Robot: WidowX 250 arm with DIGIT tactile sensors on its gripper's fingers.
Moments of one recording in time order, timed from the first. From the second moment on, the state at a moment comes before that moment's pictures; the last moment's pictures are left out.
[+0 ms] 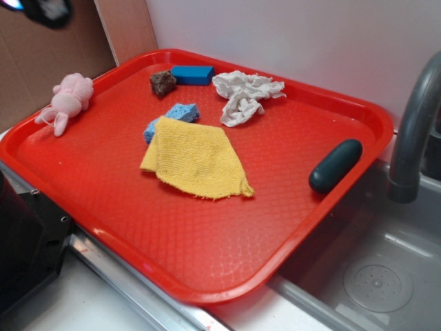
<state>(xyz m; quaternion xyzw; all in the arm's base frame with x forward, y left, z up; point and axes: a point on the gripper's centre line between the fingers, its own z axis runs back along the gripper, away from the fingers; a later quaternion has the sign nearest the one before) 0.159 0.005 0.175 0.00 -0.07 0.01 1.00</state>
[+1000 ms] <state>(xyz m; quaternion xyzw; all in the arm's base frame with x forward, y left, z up) 0.297 -0.037 0.062 0.04 -0.04 0.19 0.98</state>
